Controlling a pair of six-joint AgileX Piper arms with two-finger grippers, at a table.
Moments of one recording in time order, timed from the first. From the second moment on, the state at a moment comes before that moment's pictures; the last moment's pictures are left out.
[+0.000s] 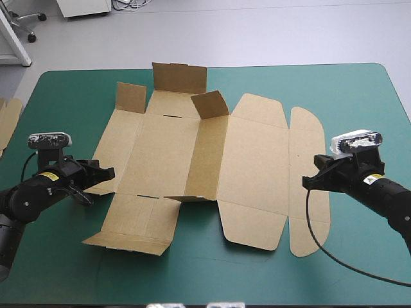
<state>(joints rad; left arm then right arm) 0.02 0.96 -0.84 -0.35 0.66 0.20 0.04 0.92 -0.78 0.58 0.56 -0.55</state>
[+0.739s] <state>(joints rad) 0.02 0.96 -0.84 -0.35 0.67 0.22 0.04 0.92 -0.78 0.58 0.56 -0.55</state>
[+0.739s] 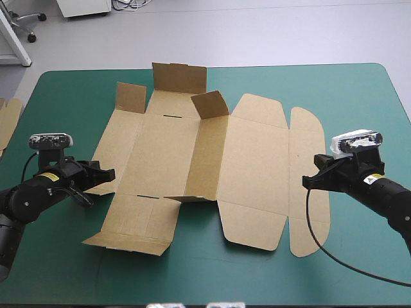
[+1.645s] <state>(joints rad) 0.47 1.37 -1.14 -0.89 0.89 0.56 0.04 0.92 -0.78 0.59 0.55 -0.54</state>
